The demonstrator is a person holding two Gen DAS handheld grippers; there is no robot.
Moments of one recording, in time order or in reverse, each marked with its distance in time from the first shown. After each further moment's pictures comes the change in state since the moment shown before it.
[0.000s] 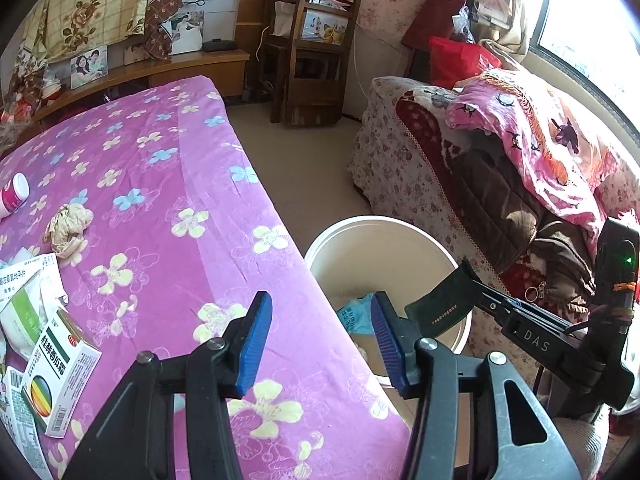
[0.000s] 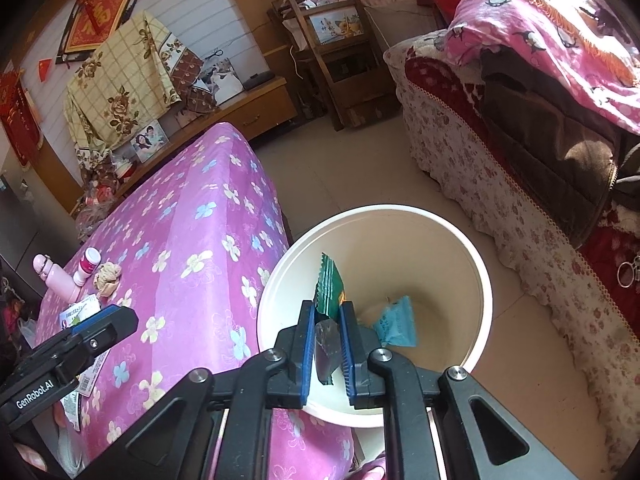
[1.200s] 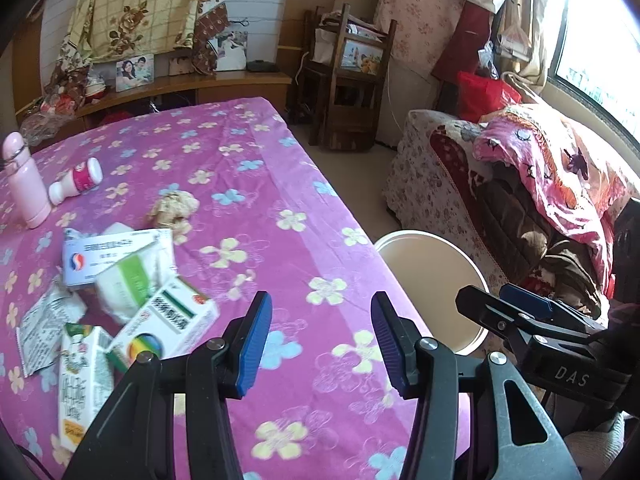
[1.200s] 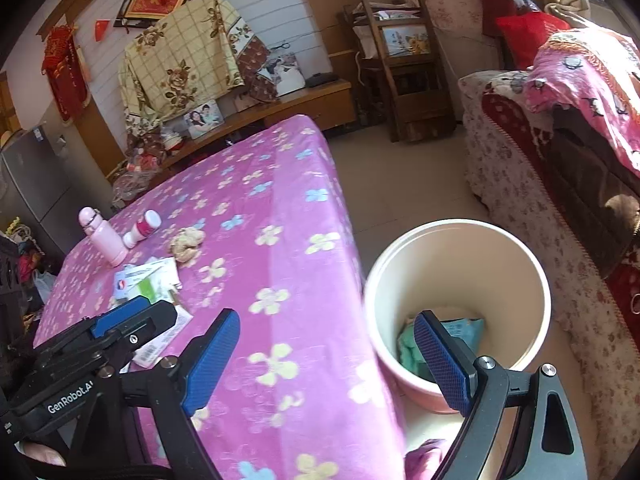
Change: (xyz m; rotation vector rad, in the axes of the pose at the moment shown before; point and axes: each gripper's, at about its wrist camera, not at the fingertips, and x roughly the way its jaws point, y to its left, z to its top) left arm -0.088 0.069 -0.032 -0.059 -0.098 0.084; right arm -0.044 0.123 -0.028 -0.166 -0.014 0.098
